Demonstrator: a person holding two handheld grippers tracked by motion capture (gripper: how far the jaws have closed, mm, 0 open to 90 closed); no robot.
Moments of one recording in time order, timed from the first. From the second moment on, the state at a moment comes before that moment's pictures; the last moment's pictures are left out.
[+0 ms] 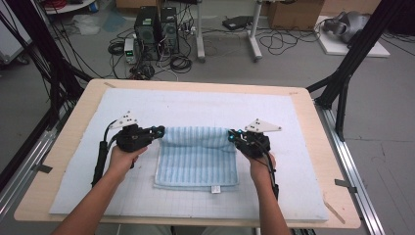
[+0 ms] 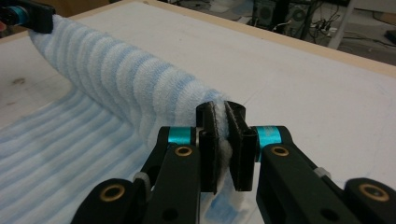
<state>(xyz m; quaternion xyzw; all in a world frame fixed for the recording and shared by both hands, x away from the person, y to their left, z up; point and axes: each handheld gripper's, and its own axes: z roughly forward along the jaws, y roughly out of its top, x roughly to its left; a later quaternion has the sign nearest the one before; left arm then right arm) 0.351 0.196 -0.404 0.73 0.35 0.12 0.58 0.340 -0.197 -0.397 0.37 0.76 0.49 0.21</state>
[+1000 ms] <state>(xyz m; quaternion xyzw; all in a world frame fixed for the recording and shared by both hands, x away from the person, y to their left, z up) 0.272 0.203 -0.439 0.76 0.30 0.08 0.56 0.260 -0.201 -0.427 0.32 0.80 0.48 0.19</state>
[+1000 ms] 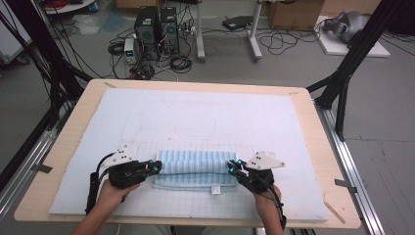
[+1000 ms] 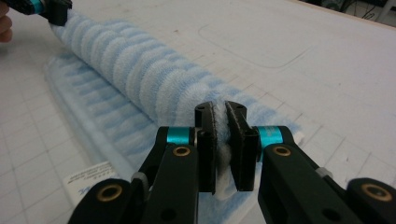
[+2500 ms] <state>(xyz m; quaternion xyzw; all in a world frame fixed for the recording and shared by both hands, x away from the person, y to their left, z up) 0.282 0.244 -0.430 0.68 0.40 0.18 0.59 0.237 -0.251 -0.424 0.42 0.74 0.44 0.28</state>
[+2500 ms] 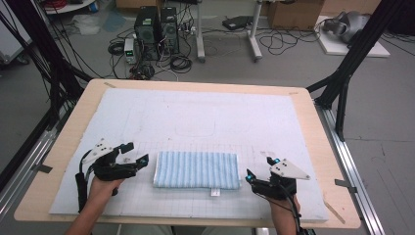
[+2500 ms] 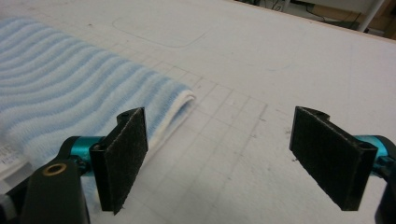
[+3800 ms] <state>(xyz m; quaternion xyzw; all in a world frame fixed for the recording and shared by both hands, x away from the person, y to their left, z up) 0.259 0.272 -0.425 0.67 0.39 0.21 0.59 0.223 -0.267 -0.426 0.43 0.73 0.45 0.29</state>
